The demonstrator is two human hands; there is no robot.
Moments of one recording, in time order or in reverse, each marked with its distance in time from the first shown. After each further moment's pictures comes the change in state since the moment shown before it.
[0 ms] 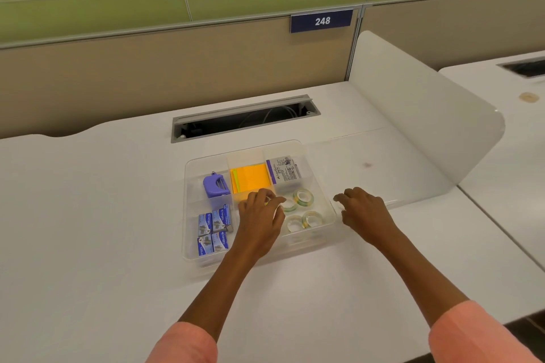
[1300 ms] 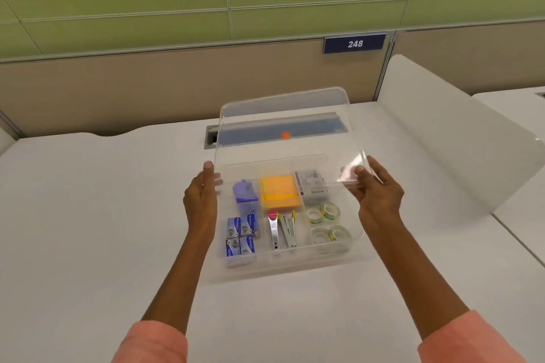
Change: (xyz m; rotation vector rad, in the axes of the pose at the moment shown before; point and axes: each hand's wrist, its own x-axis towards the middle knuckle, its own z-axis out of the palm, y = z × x) left_hand -0.006 -0.071 -0.109 -0.872 0.598 -0.556; right_hand 0.035 -0.068 -0.074 2.054 0.458 0.675
